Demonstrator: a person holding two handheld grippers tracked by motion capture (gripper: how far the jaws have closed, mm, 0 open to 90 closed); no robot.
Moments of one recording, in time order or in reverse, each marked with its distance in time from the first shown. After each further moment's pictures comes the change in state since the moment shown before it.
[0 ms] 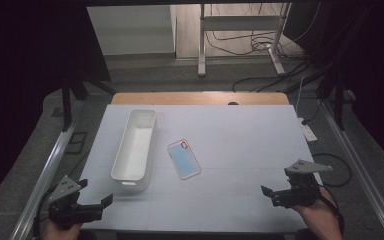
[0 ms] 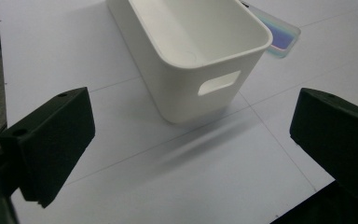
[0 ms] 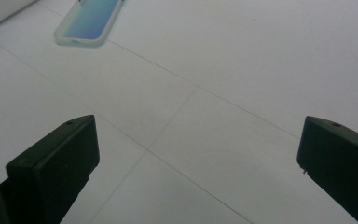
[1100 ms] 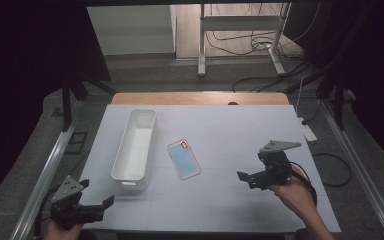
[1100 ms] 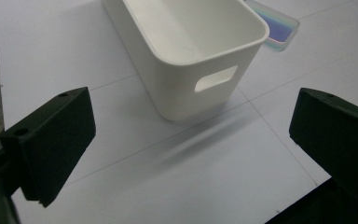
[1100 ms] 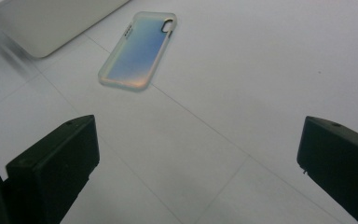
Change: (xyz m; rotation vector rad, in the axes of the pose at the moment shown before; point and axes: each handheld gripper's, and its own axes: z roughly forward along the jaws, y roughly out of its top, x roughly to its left) left arm -0.003 0.001 0.002 0.017 -0.004 0.033; right arm 0.022 0.059 0.044 0.009 0.141 -0.050
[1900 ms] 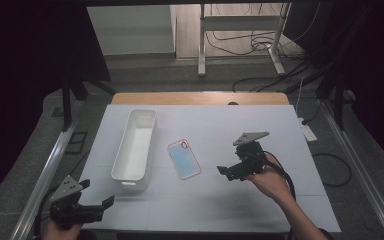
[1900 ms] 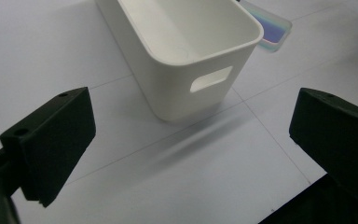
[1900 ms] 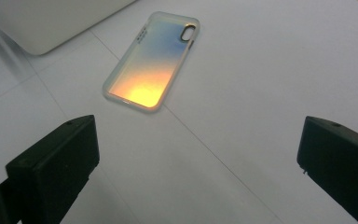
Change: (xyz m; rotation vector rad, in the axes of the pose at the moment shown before) left arm 0.002 0.000 0.000 0.001 -0.028 -0.007; right arm 0.016 0.032 0.049 0.064 0.027 -0.093
